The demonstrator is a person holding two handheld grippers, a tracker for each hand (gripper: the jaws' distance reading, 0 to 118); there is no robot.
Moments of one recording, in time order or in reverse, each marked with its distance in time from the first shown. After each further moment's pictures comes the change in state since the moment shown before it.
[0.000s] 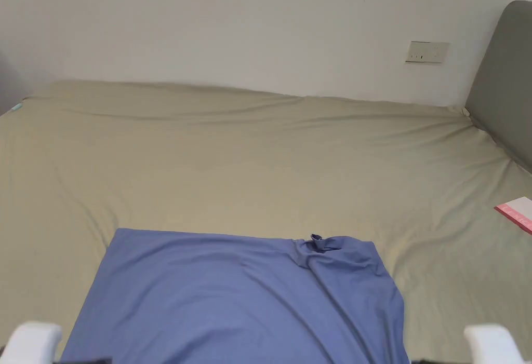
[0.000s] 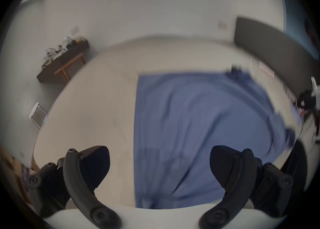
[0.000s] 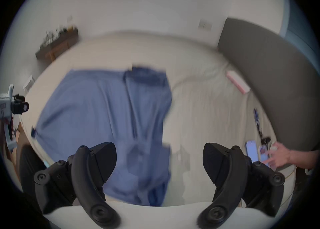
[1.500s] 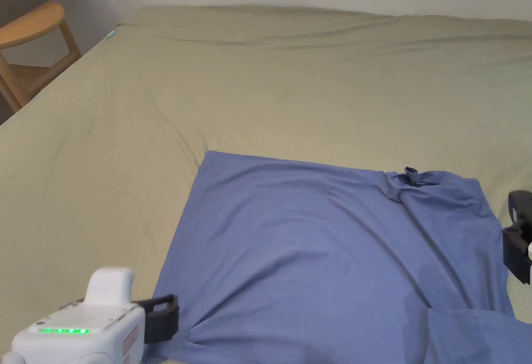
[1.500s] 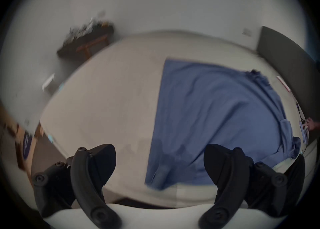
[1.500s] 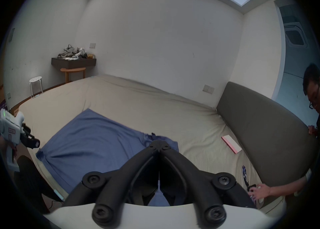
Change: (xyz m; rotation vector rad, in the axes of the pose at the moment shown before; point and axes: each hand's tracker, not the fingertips) left arm -0.032 -0.078 0.003 -0.227 0.154 0.191; right arm -0.104 0.059 0.076 0.382 -0.044 0.188
